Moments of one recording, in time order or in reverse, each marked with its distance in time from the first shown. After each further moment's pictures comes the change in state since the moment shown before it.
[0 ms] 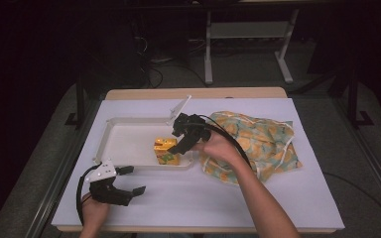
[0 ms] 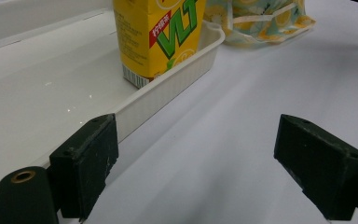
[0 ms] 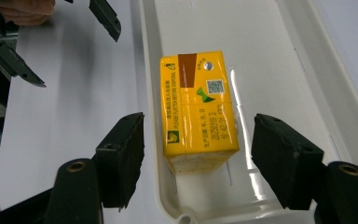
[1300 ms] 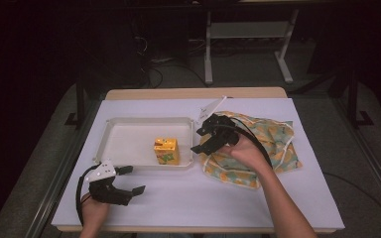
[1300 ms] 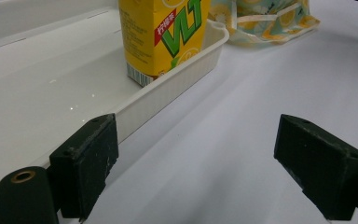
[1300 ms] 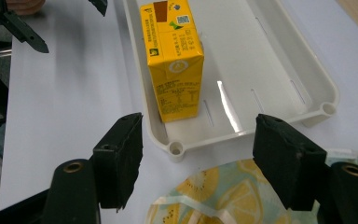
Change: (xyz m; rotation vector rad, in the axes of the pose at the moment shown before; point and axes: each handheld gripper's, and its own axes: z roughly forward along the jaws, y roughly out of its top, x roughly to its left) left arm 0.001 -0.001 -0.001 0.003 0.012 -0.005; right arm 0.001 -0.056 -0.049 -0.053 -0.071 0.087
